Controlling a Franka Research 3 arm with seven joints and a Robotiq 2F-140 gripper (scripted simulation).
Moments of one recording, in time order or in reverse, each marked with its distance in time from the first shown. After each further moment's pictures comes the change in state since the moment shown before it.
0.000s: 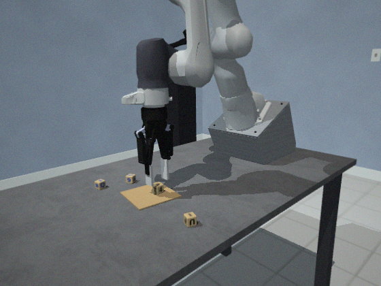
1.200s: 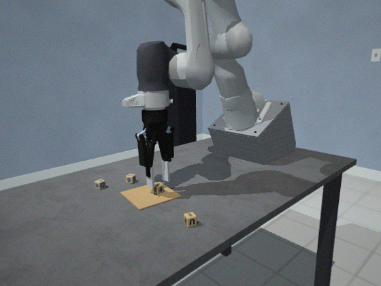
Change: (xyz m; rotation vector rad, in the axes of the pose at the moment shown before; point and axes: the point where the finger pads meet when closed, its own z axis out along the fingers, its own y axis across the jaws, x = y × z) arm 0.000 0.003 0.007 -0.007 -0.001 0.000
